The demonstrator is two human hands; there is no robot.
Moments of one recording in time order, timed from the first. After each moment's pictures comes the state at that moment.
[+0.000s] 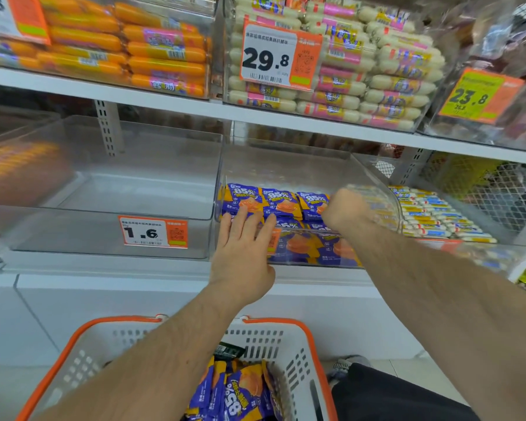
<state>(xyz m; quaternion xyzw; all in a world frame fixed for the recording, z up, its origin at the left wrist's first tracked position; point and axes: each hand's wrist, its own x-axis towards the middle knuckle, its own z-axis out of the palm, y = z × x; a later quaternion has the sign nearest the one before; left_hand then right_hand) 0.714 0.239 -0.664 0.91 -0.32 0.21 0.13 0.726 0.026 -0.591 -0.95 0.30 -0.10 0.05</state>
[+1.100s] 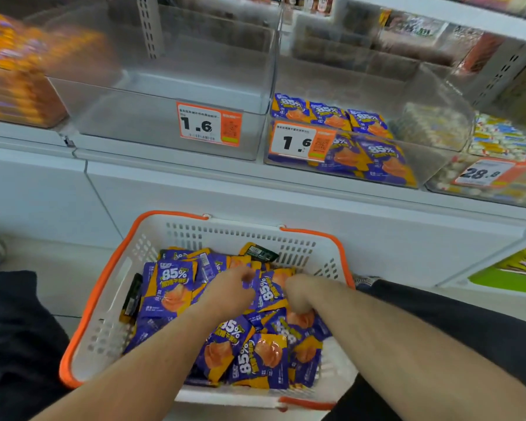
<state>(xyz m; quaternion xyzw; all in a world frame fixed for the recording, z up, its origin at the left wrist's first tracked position) 0.606 0.357 -0.802 0.89 -0.13 -0.27 0.34 0.597 0.189 -0.793 -0.89 0.01 0.46 -0.07</state>
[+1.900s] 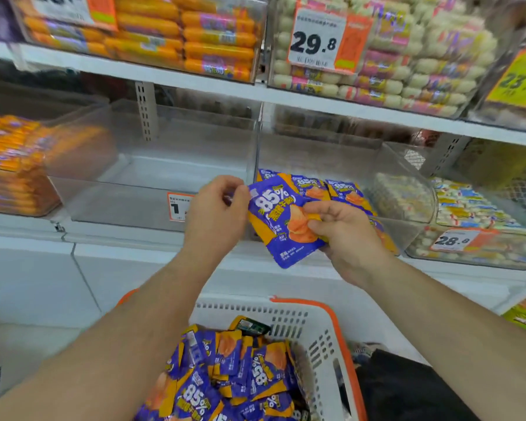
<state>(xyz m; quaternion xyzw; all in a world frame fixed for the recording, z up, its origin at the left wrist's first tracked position) 0.727 0.322 -0.625 0.77 -0.13 0.16 0.60 0.643 0.148 -0.603 -0.71 0.13 -0.11 0.69</state>
